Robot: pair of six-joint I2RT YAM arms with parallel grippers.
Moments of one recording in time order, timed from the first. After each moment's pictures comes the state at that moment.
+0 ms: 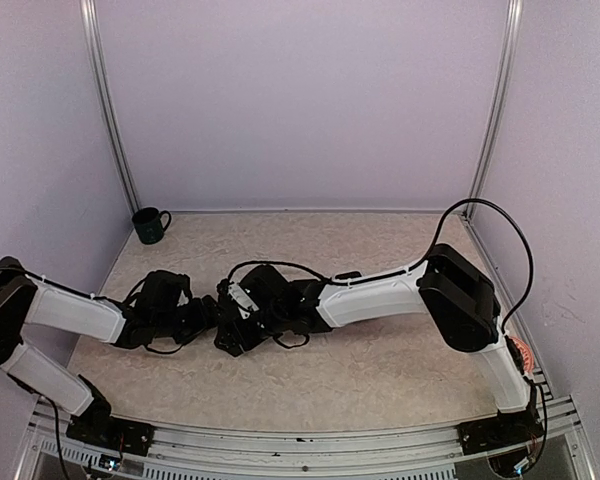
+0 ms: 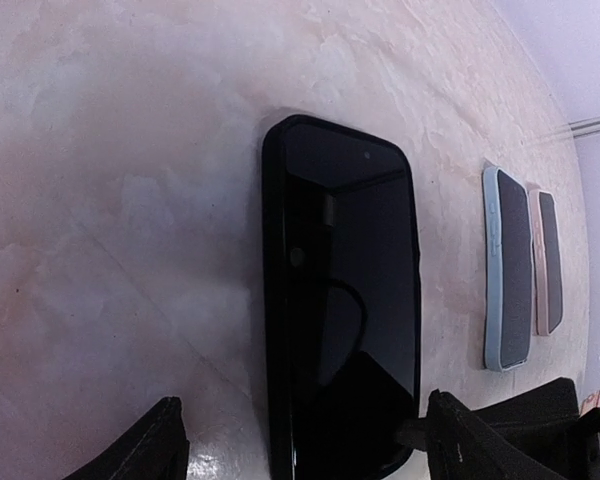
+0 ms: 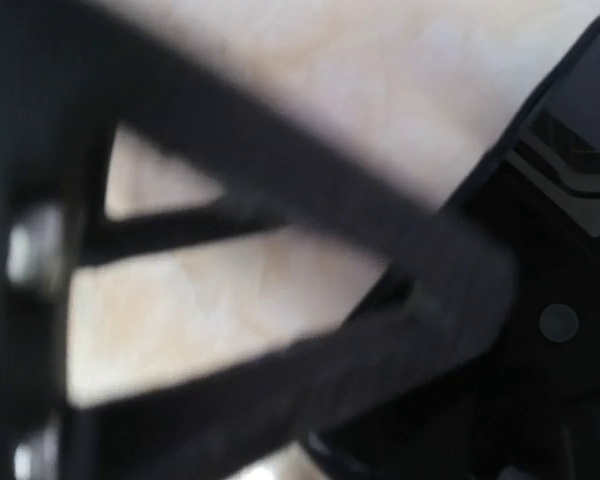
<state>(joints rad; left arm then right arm) -0.57 1.43 0.43 0.28 0.02 -0.90 1.12 2.31 1.68 -0.07 -0.15 0.37</state>
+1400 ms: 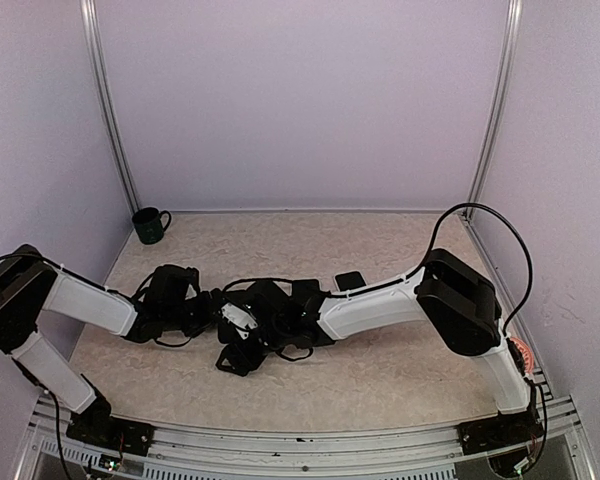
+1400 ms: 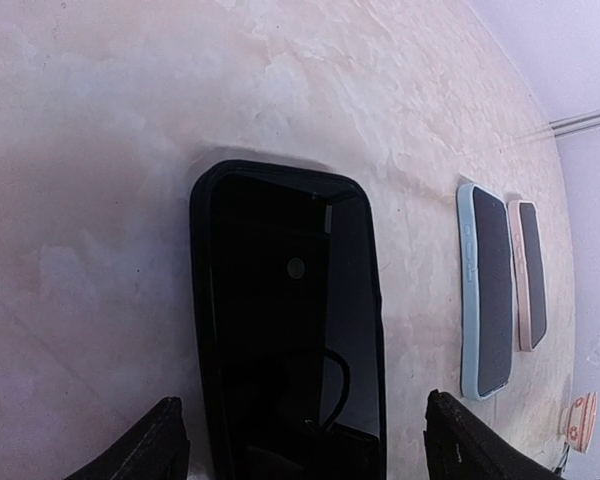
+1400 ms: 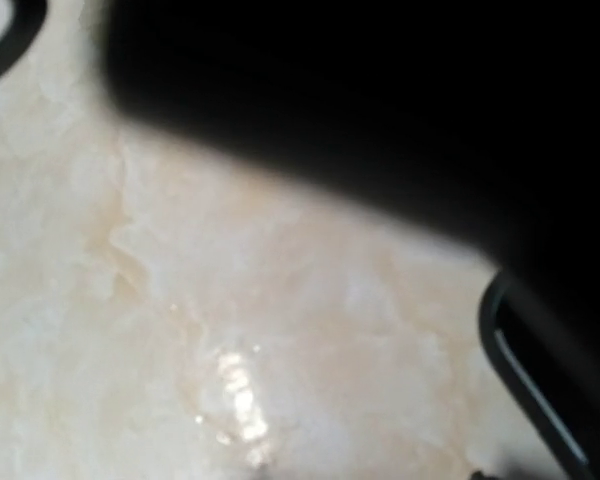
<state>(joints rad) -0.56 1.55 0.50 0.38 0.06 -0.89 1.15 2.29 1.58 -0.01 -0.28 0.22</state>
